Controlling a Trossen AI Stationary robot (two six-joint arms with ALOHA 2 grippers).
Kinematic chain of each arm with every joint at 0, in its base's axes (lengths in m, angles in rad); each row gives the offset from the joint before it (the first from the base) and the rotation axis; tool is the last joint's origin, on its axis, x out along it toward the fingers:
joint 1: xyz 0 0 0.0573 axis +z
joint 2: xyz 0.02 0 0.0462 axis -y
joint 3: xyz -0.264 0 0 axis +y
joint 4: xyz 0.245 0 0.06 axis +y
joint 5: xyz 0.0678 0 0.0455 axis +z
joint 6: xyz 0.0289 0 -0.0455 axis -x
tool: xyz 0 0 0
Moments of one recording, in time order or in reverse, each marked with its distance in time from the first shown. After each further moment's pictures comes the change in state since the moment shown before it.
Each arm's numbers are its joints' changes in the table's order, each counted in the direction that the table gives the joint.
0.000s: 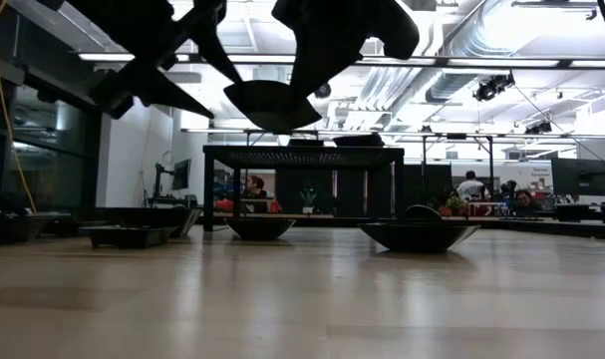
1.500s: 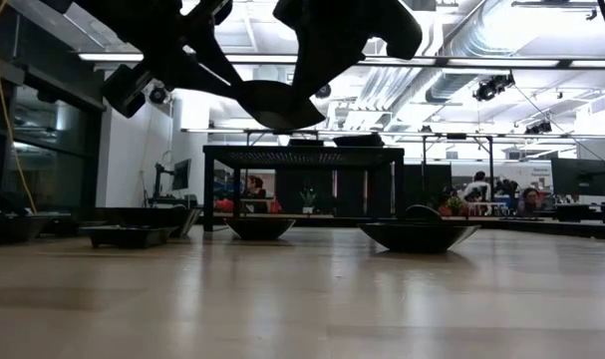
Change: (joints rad) left arm 0.000 -0.022 0.000 -0.085 -0.026 0.004; right arm 0.001 0.000 0.000 0.010 -0.003 -0.005
